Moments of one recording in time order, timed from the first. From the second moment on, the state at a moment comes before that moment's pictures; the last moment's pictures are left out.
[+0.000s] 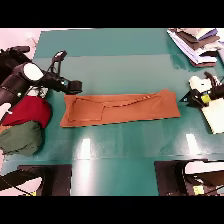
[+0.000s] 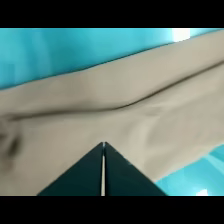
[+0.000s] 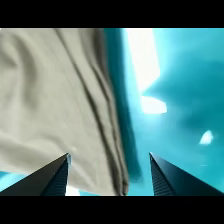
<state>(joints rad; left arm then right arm) -0.30 -1.30 1.21 1.12 -0.95 -1.53 -0.59 -1.55 1.14 -0.99 1.41 1.15</state>
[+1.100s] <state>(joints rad) -0.59 -1.75 1.43 0.96 -0.74 -1.56 -0.18 -1.29 1.44 -0.70 1.41 1.18</state>
